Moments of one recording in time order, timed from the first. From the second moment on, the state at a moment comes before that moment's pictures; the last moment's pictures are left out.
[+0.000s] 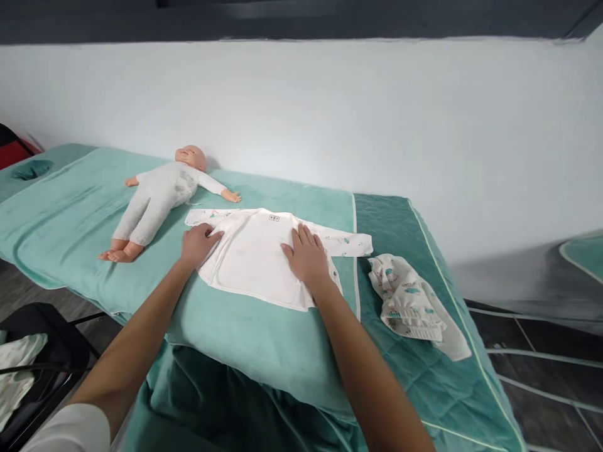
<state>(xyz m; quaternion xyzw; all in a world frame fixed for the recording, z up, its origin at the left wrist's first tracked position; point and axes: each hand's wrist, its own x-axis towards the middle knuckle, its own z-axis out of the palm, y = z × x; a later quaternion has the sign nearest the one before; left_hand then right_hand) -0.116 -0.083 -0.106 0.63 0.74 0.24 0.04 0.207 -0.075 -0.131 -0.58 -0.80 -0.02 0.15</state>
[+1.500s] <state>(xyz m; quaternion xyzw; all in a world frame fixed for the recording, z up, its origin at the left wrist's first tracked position) -0.111 -0.117 -0.104 0.77 0.53 0.35 0.00 0.034 -0.033 -0.117 -0.58 -0.80 0.07 0.14</state>
